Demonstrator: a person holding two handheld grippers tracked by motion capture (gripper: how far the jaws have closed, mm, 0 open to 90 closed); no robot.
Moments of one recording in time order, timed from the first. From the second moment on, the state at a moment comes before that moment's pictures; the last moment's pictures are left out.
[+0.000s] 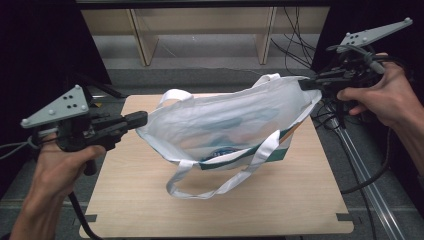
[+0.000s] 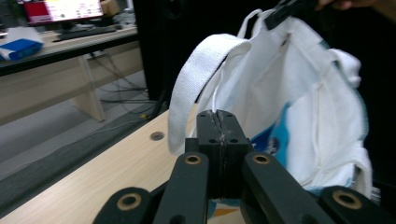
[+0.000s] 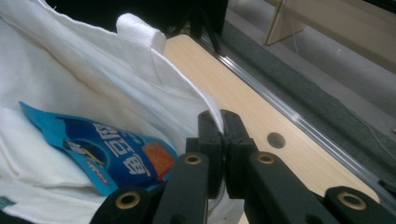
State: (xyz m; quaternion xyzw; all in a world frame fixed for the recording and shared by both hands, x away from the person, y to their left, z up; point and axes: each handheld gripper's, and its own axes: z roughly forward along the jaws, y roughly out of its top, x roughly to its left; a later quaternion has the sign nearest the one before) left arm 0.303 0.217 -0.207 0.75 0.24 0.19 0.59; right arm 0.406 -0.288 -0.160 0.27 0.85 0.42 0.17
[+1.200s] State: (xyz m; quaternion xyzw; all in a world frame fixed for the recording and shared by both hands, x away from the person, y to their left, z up) left arm 0.371 0.196 -0.319 0.78 0.30 0.12 0.54; right arm 0.454 -0.291 -0.247 0.32 0.86 0.36 0.16
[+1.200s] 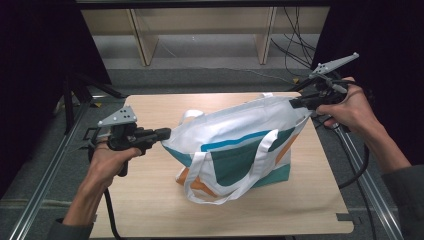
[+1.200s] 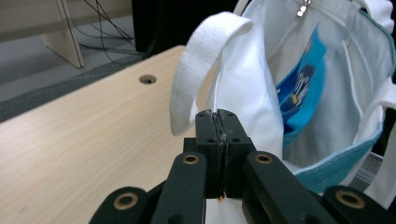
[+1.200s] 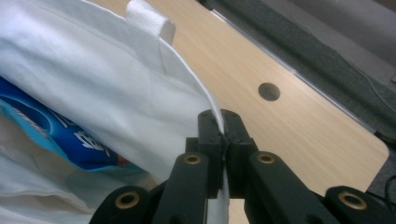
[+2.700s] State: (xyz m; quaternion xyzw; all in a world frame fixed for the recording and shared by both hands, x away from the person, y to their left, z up) left arm 0.420 0.173 -0.446 0.80 0.34 0.10 0.47; right arm 0.492 -0.296 -0.376 0.38 0.85 0.34 0.11
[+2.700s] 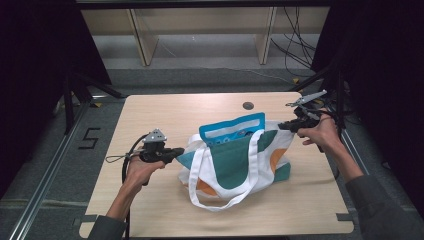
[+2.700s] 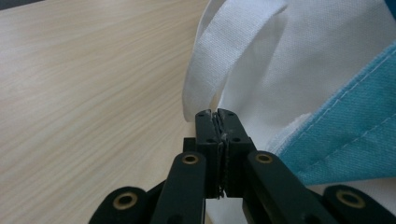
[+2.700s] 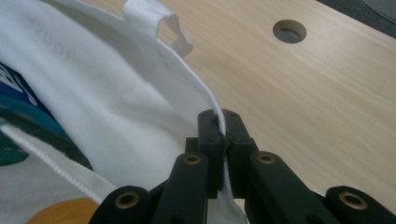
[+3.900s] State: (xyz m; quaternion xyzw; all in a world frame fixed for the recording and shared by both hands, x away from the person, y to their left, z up) left arm 0.413 0.173 -0.473 0.80 0.36 0.08 0.48; right arm 0.427 -0.270 -0.343 0.26 0.88 0.39 0.08
